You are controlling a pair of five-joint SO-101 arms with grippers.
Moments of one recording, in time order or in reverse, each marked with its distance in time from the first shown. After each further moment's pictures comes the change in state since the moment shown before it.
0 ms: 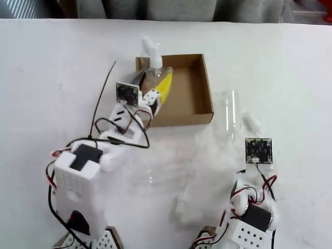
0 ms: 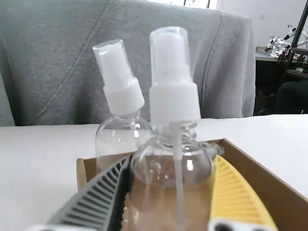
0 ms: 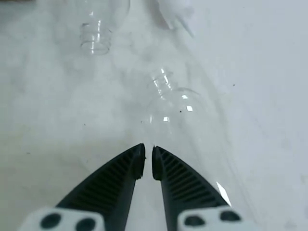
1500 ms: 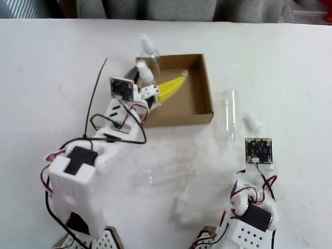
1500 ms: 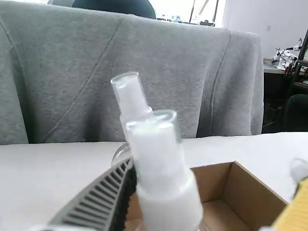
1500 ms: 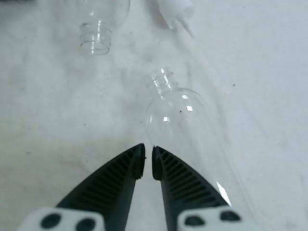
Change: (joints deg) left arm -1.9 -3.2 -1.0 1.7 -0.1; right arm 0.0 0.0 0.0 0.0 0.0
